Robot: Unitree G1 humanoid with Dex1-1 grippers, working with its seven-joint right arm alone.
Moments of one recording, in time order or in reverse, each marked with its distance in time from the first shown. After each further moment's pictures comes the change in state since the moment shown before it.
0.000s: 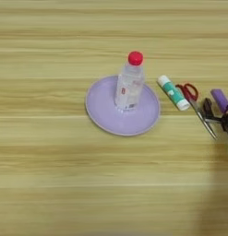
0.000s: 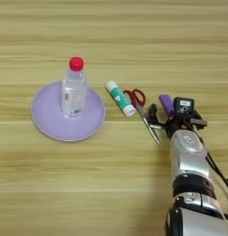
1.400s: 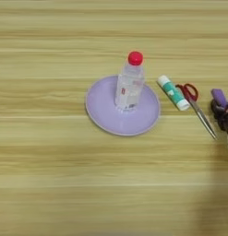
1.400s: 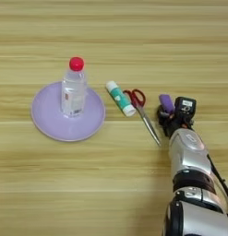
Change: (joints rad) arm -0.029 -0.005 -0.028 0.039 0.084 0.048 0.065
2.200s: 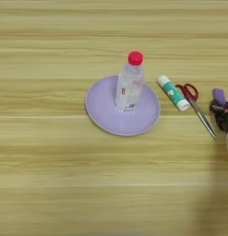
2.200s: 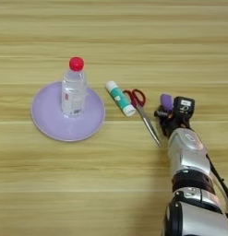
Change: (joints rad) arm 0.005 0.006 0.005 -0.024 0.000 0.015 -0.001
